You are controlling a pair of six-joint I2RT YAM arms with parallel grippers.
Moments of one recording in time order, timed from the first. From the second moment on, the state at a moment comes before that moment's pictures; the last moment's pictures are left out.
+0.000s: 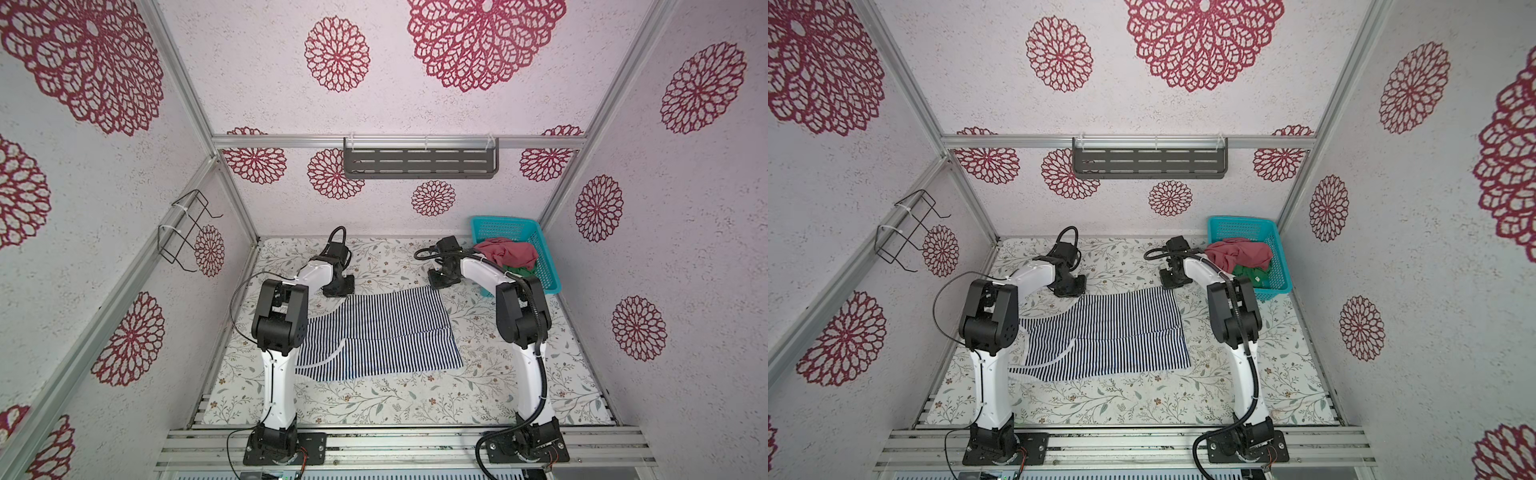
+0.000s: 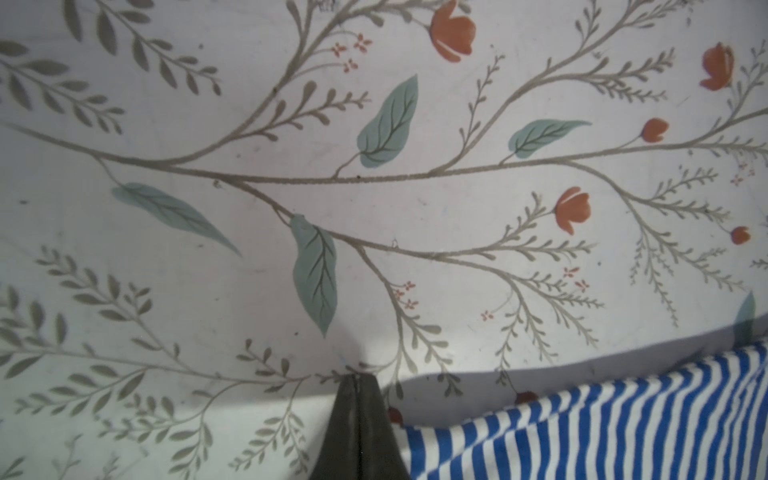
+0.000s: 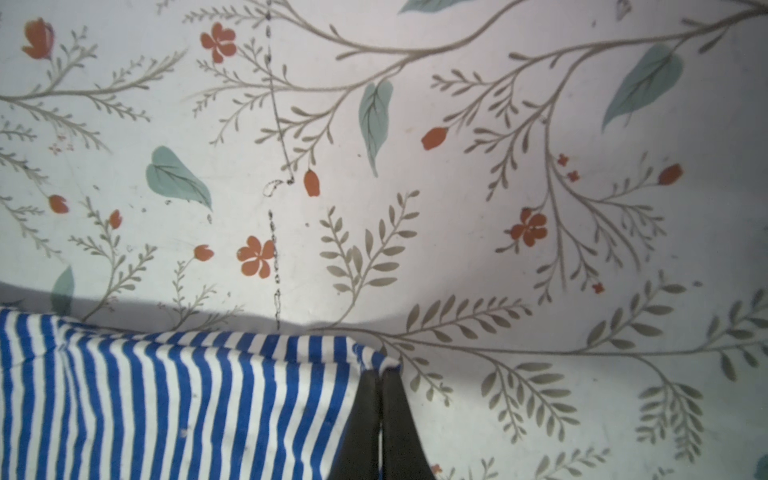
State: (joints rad) left arm -0.23 2.17 1.61 -0.66 0.03 -0.23; right arm 0.35 2.27 1.82 -0.69 -0.07 0.03
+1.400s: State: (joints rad) left arm -0.48 1.46 0.84 -0.44 -0.24 -0.57; right arm 0.48 1.59 0.97 -0.36 0.01 -0.05
